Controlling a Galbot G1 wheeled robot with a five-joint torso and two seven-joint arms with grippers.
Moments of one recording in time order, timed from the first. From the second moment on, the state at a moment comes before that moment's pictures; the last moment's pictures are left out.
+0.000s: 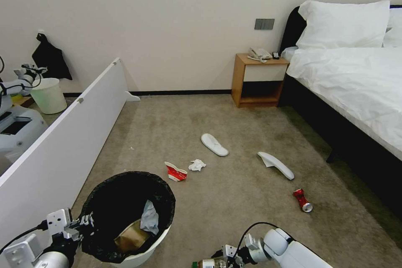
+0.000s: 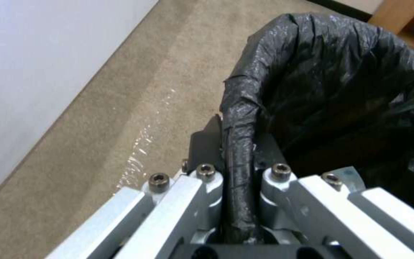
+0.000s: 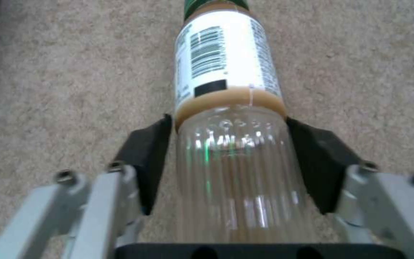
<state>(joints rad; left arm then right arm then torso) 1.74 -1.31 -0.87 -2.42 -0.80 0.60 -0.34 -0.72 1.16 -0.30 0.83 0.07 0.23 -1.01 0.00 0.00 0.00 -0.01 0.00</state>
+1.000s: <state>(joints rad) 1.75 -1.27 -0.85 -2.41 -0.81 0.61 -0.34 -0.82 1.11 0.03 1.04 0.15 0.26 -0.98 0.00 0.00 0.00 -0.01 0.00</state>
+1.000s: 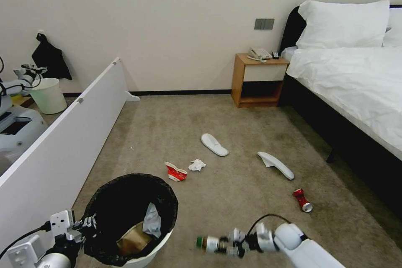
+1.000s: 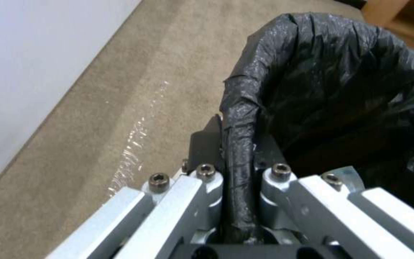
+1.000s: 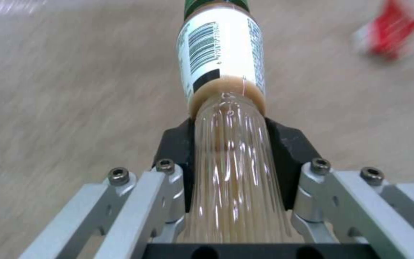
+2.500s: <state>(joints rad) 1.78 -1.19 -0.73 -2.44 -0.84 0.64 -0.36 -0.83 0.90 0.08 2.05 1.14 -0.03 -0.78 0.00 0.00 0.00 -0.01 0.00</state>
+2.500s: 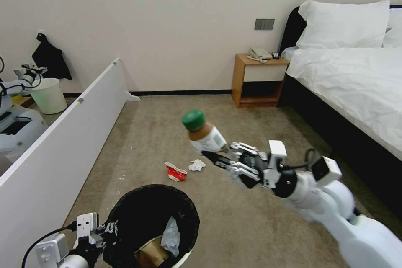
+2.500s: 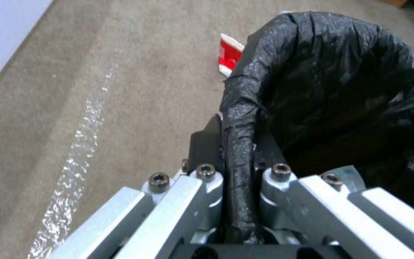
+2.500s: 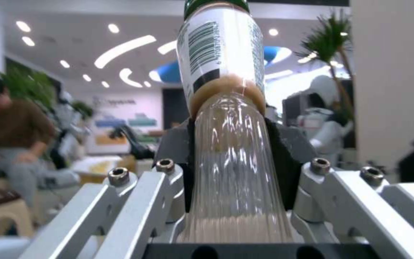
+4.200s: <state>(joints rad) 1.81 -1.19 -0.71 -2.48 -0.89 0.64 -0.37 -0.70 1.02 -0.34 1.84 1.03 0.03 -0.77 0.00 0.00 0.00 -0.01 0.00</state>
